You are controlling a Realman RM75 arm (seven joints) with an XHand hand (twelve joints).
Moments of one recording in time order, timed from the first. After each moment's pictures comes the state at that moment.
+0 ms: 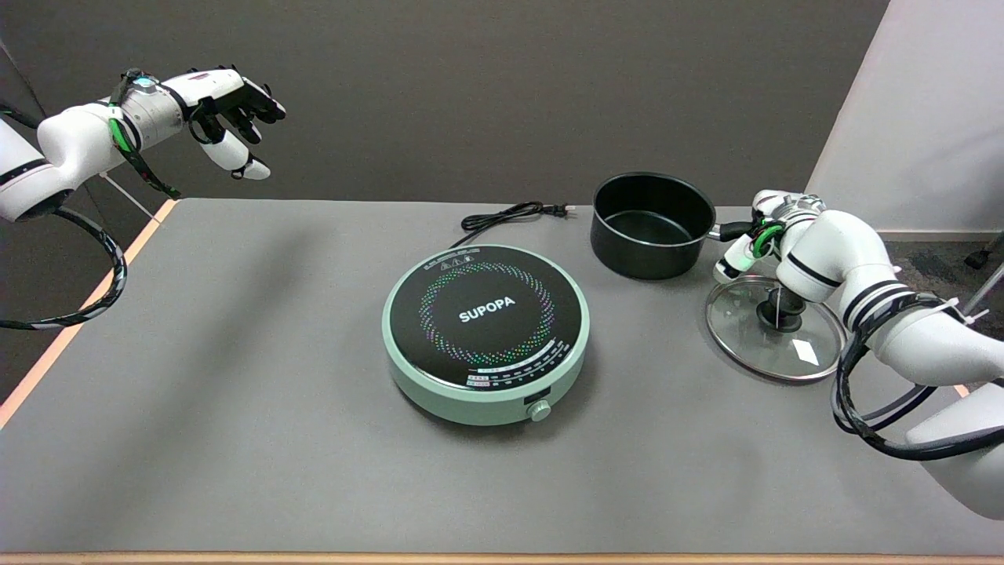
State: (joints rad) arm 0.64 -0.90 -1.98 0.86 2.76 0.59 -1.91
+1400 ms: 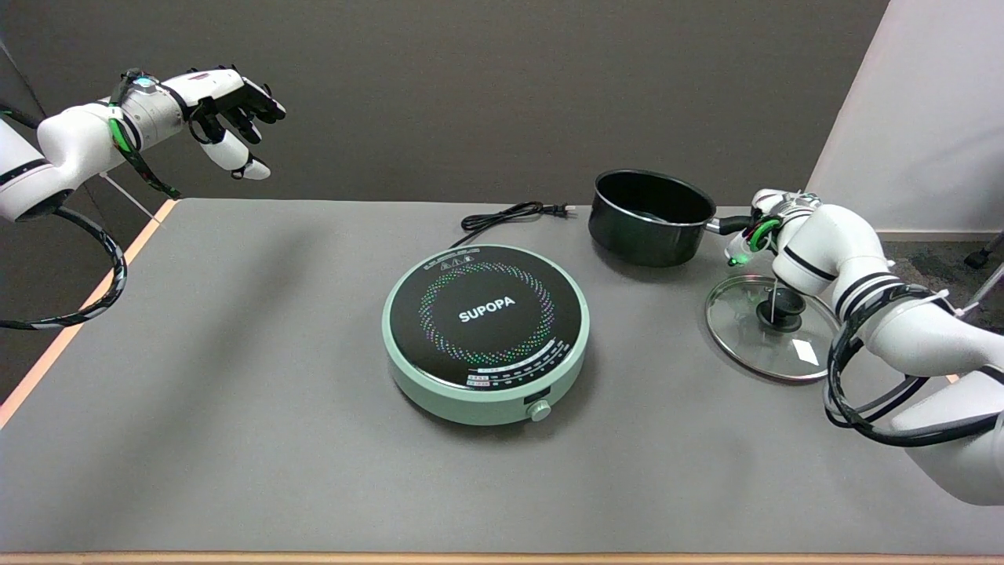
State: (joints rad) arm 0.69 -0.92 -1.98 0.78 2.76 0.57 -1.91
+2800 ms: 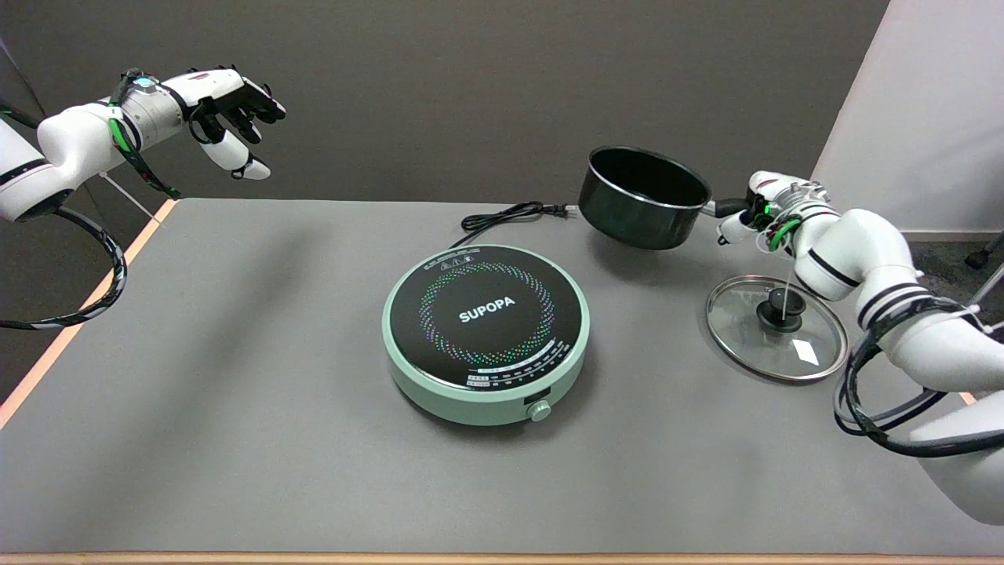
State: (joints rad) arm 0.61 -0.89 -1.85 0.86 2.75 0.41 -1.90
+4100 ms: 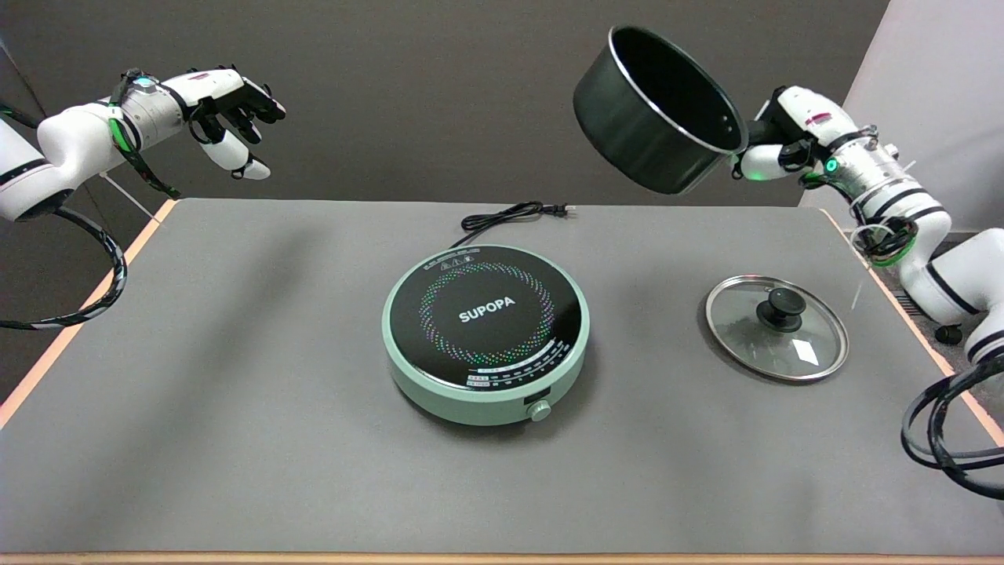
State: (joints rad) arm 0.29 -0.79 -1.41 1.10 2.75 -0.28 -1.70
